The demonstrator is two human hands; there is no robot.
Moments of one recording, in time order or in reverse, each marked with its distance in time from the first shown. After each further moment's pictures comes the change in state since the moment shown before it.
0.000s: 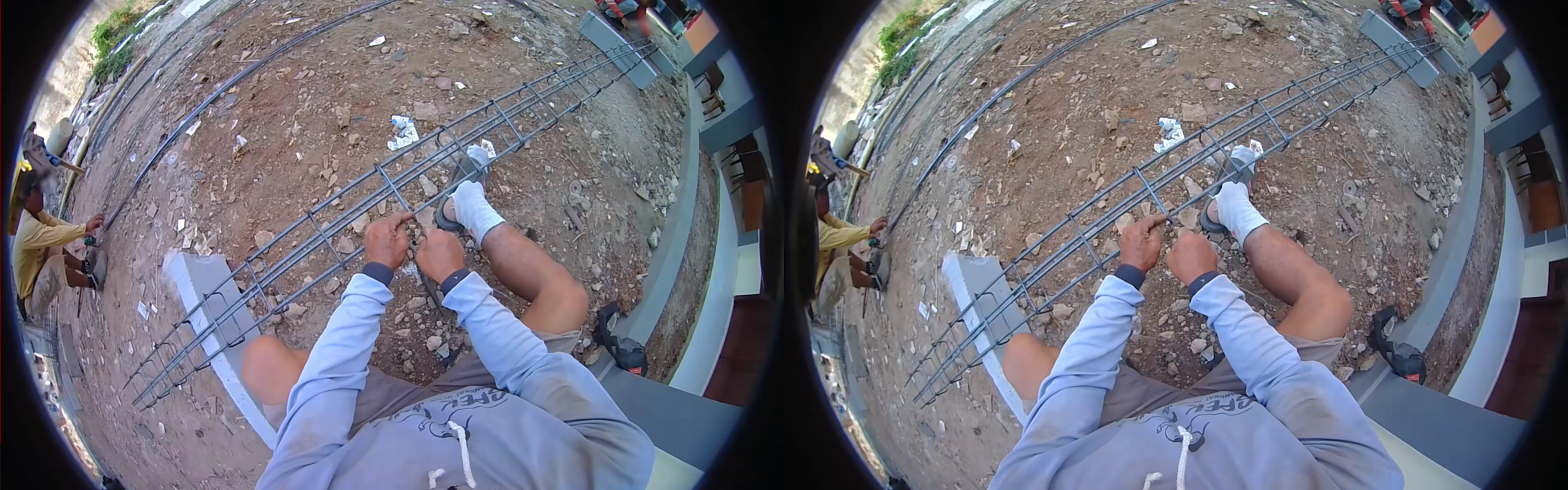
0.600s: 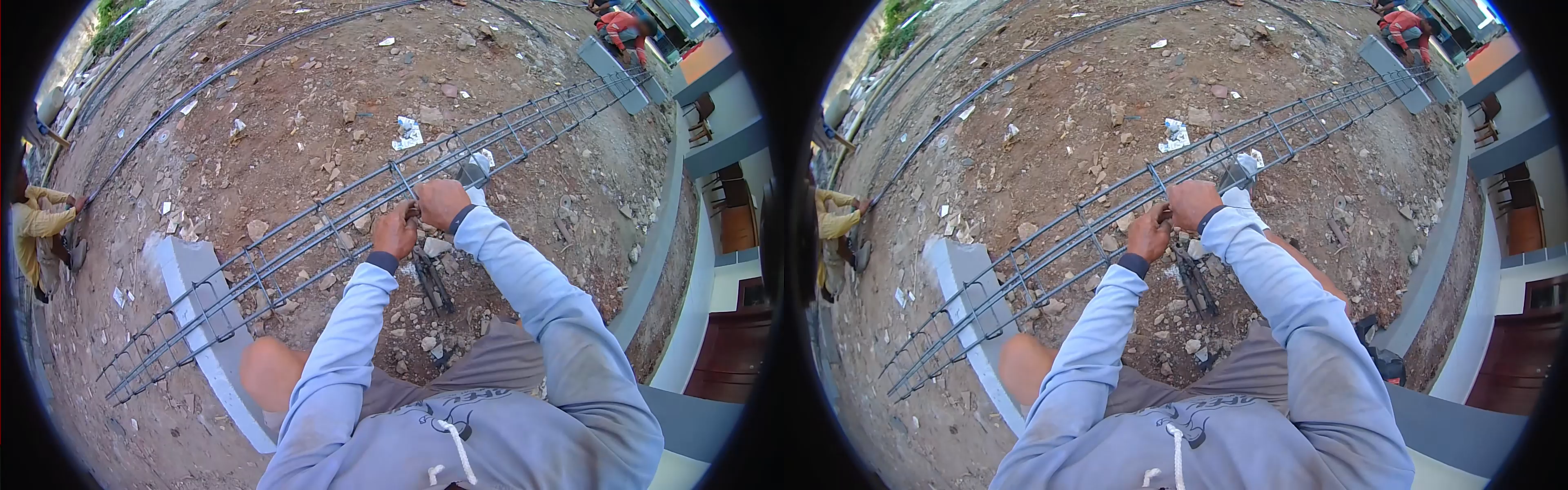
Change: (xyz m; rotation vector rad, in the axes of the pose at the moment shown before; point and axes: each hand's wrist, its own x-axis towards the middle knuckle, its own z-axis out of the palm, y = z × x) left_hand 0.012 -0.012 -0.004 -0.205 -0.086 -0.064; right_hand 0.085 -0.043 -0.040 -0.531 -0.206 -0.463
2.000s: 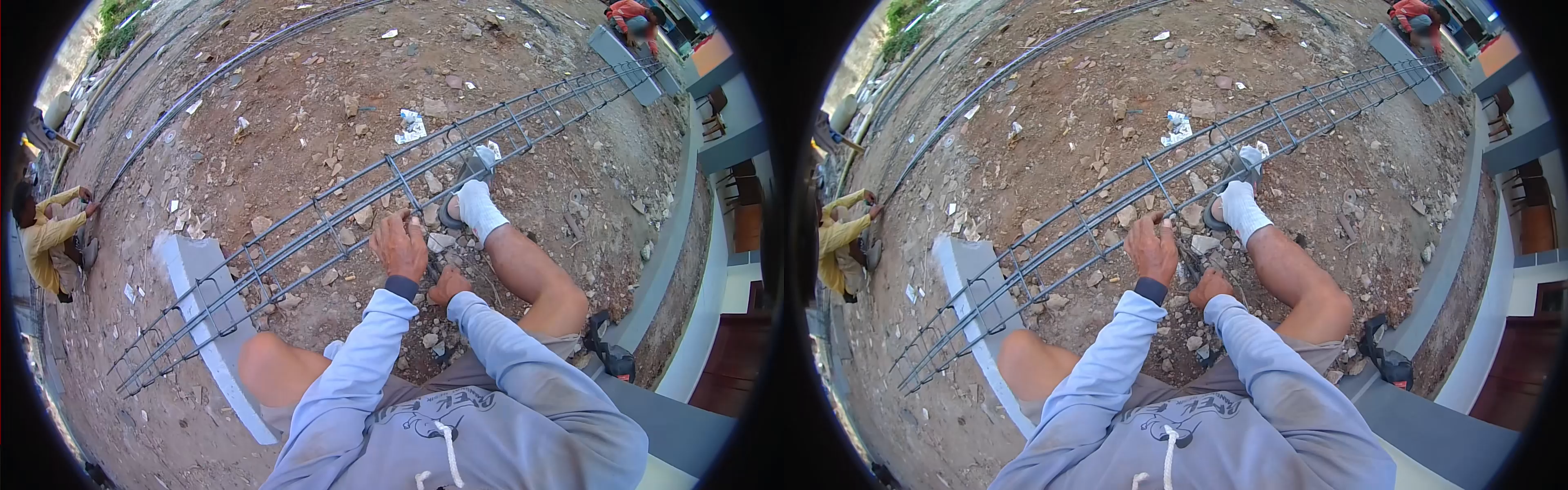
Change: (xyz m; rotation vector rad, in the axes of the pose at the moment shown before) left_hand -0.039 0.050 0.015 0.165 0.370 -0.132; right_hand -0.130 -0.018 0.178 0.366 -0.470 0.667
